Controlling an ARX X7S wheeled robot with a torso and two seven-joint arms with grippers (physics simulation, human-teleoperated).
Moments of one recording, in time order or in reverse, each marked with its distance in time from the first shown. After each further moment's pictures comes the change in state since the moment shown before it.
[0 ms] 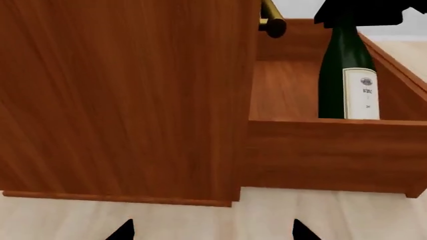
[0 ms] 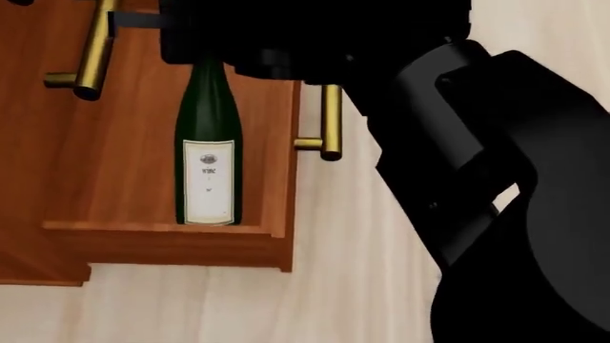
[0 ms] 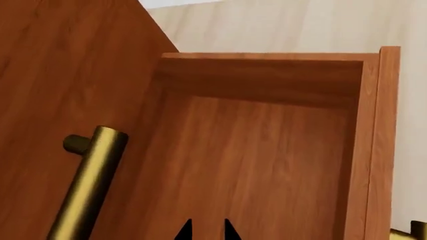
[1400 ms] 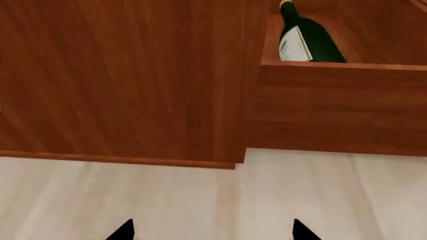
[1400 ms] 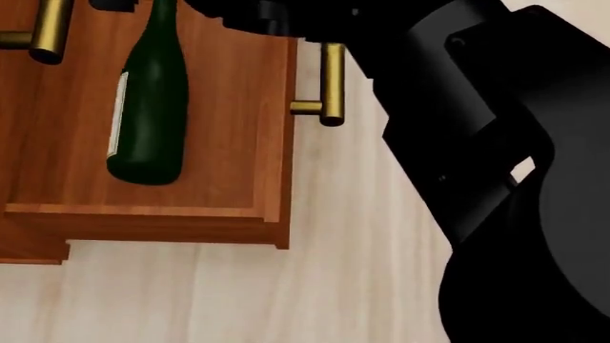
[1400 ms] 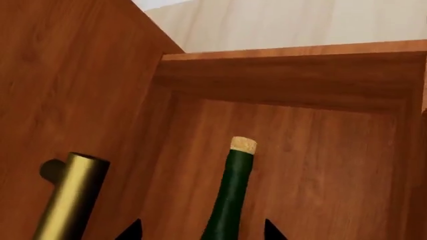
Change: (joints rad) left arm 0.039 0.006 -0.026 -0.026 0.007 0.036 0.019; right arm 0.082 -0.006 -0.044 0.031 0.075 -0.035 -0.119
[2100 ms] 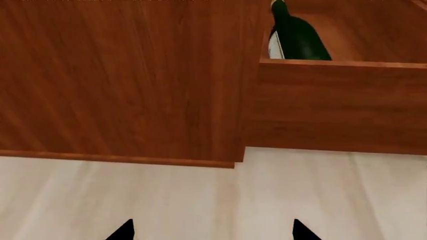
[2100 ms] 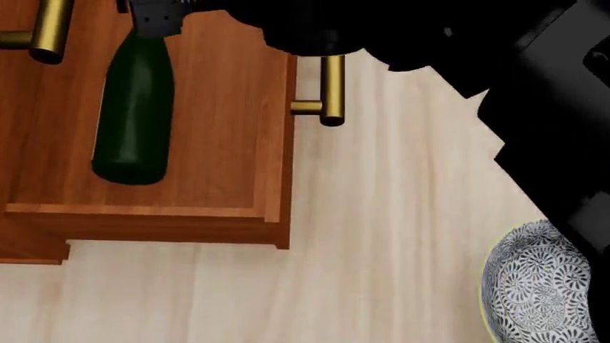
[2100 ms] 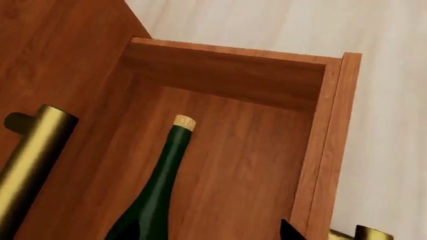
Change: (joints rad) left arm 0.010 0.006 -0.013 -0.001 0.001 -0.008 0.005; right arm 0.050 0.222 -0.059 -0.425 0.014 -0.030 0.263
